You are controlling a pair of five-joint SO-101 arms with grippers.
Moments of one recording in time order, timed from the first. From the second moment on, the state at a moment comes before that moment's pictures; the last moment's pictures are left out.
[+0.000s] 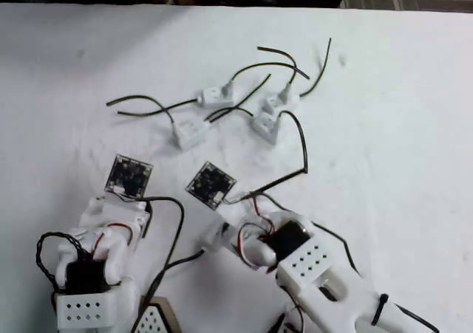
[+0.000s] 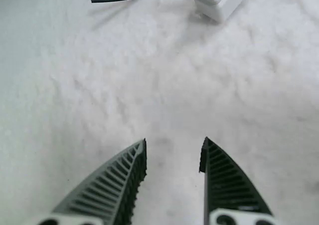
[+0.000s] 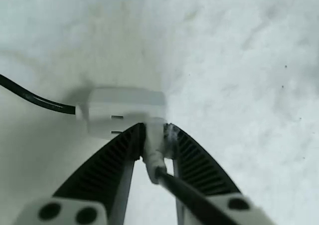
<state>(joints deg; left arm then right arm) -9.2 -95.8 88.6 66.5 -21.8 -41.2 -45.3 71.5 55.0 18.8</state>
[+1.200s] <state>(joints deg) -9.2 -95.8 88.6 66.5 -22.0 -40.7 -34.4 69.8 49.1 23.3</state>
